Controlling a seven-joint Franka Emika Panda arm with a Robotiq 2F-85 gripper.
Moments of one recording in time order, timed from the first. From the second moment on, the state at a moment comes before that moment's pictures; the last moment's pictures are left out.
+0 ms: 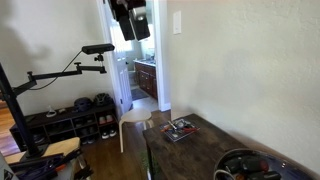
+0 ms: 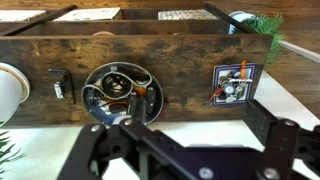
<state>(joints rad) -0.09 -0.73 -0.22 -2.46 -0.07 1.96 -0.25</state>
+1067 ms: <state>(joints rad) -0.07 -0.39 -0.12 -2.46 -0.07 2.24 -0.25</state>
